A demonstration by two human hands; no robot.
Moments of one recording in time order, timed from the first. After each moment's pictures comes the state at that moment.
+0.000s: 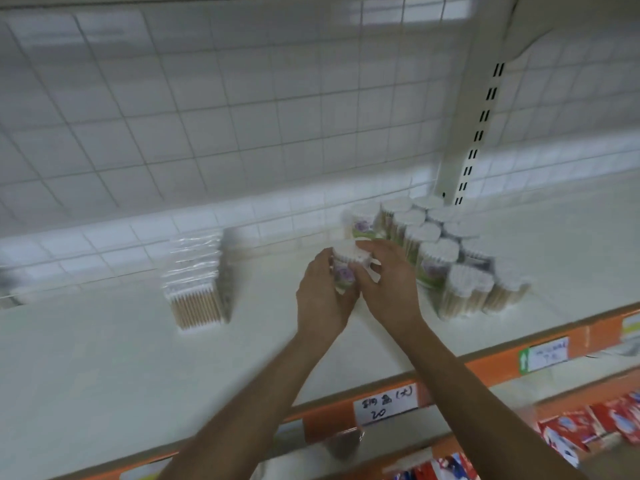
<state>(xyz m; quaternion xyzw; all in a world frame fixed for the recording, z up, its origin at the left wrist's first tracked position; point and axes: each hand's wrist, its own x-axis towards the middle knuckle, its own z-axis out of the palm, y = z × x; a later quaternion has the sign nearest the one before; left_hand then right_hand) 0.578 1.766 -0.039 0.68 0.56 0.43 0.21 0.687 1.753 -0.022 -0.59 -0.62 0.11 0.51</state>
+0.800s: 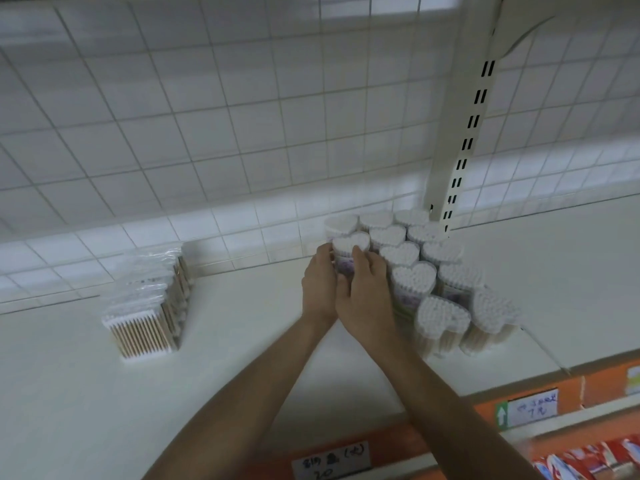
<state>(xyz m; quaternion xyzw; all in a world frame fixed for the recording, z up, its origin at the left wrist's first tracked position) 0.651 1.853 -0.062 0.68 0.59 0.40 0.20 0.721 1.791 -0.024 -0.66 -0.62 0.15 0.40</state>
